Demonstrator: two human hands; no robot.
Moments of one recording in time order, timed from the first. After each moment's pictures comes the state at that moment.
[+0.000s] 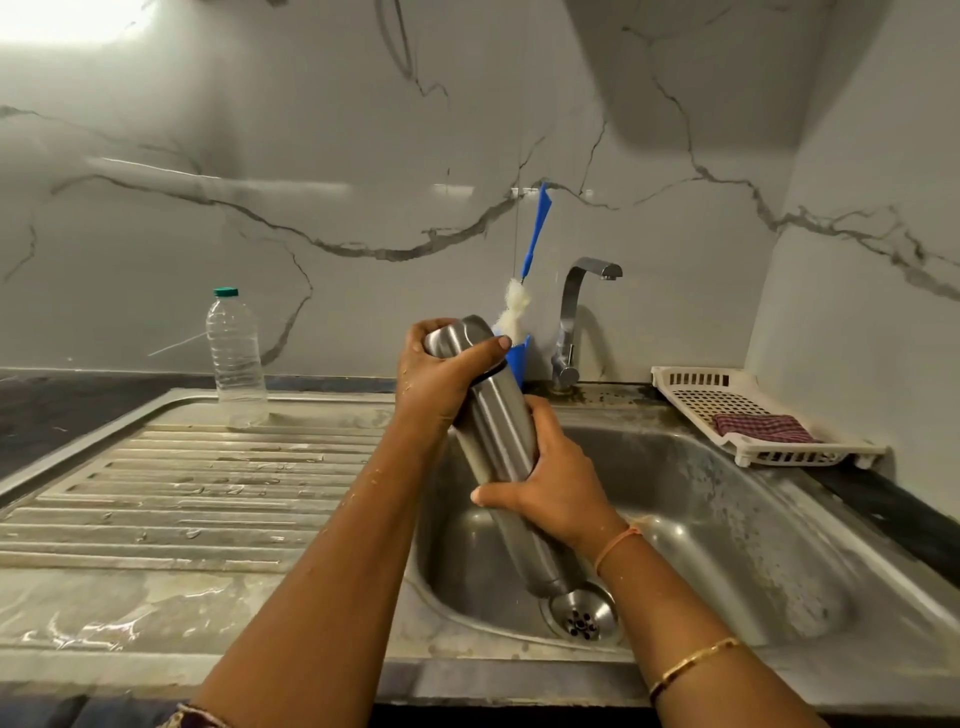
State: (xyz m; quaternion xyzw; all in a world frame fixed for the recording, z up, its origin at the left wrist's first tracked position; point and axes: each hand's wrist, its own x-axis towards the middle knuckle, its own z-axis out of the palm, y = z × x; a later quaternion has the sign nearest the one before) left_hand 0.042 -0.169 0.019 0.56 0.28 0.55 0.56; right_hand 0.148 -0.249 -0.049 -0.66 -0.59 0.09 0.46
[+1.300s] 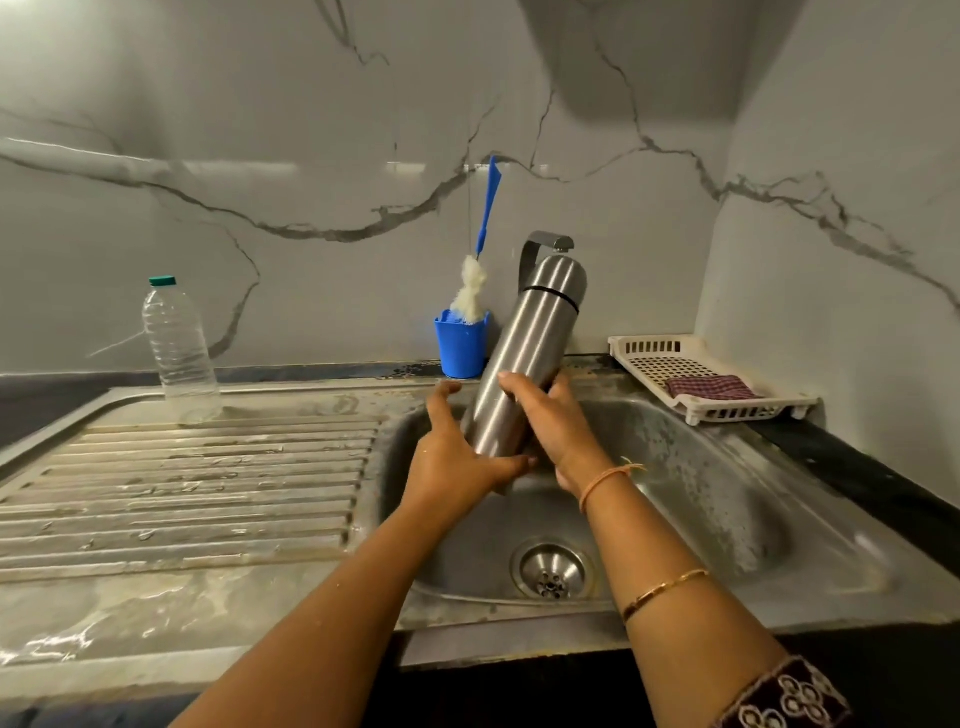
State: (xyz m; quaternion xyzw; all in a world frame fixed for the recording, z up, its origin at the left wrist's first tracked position) left_hand 0.058 -0.200 -0.059 0.77 0.31 0.39 0.39; right_hand 0.172 -0.243 -0.035 -0.56 -0.35 0.29 0.69
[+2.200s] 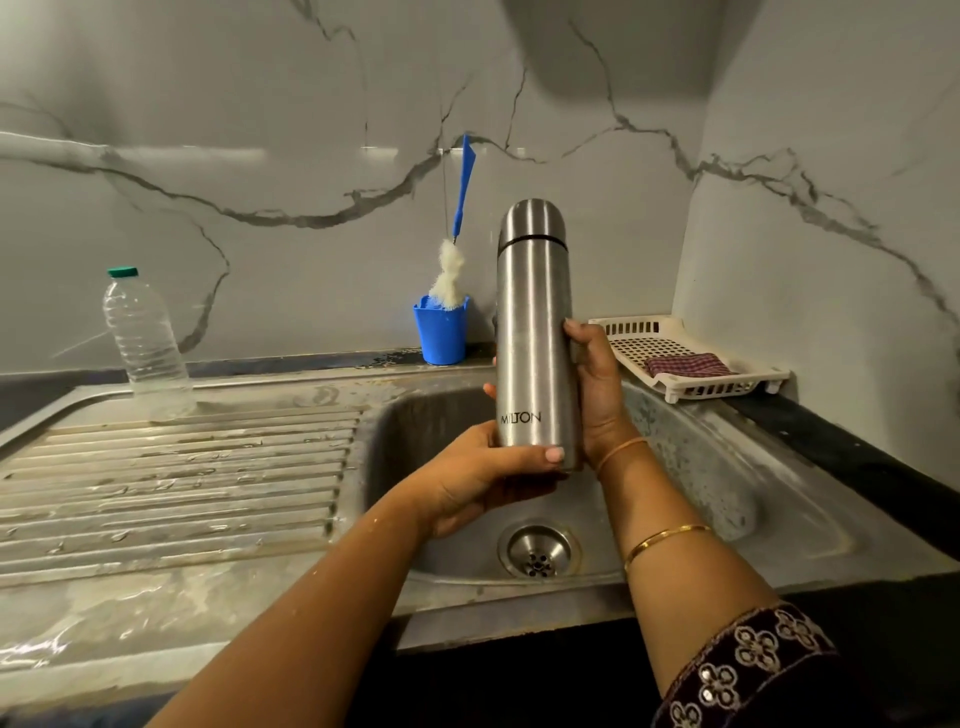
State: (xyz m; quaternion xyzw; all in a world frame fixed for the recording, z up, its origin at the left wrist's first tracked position) left_hand 0.062 -0.223 -0.050 0.64 0.15 0.14 0.74; right_hand 0.202 -0.265 -0.026 -0.33 -0.38 0.42 0.76
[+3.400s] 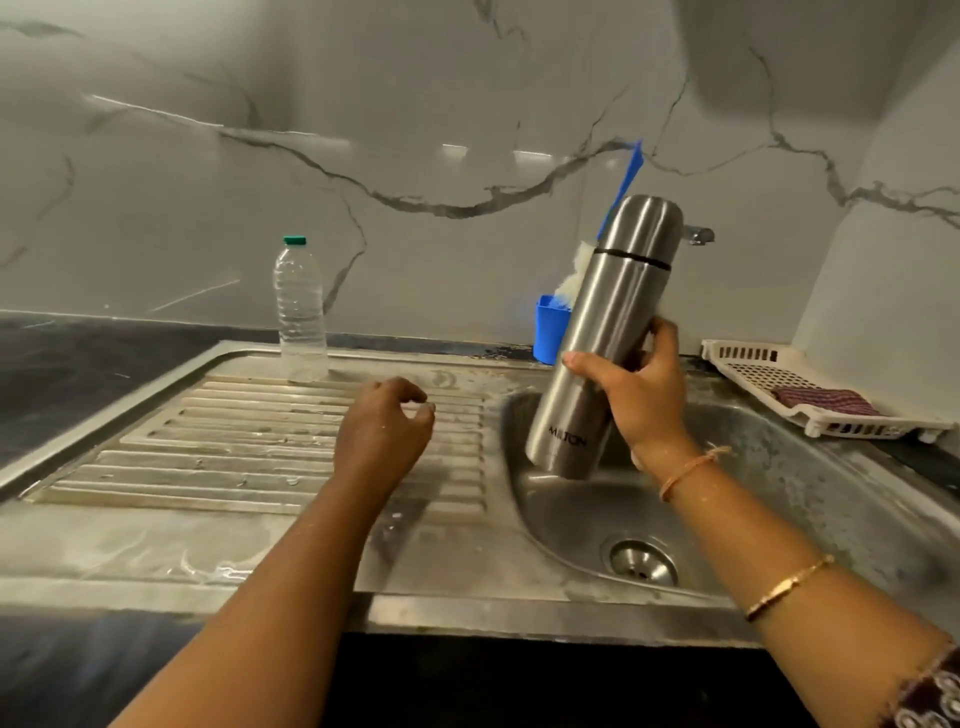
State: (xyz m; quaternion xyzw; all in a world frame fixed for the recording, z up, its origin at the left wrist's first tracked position) left_hand -0.089 -0.110 -0.056 0.74 0.49 0.41 0.21; right_hand 0.100 -0.218 -0.019 -0.56 -0.42 0.08 0.71
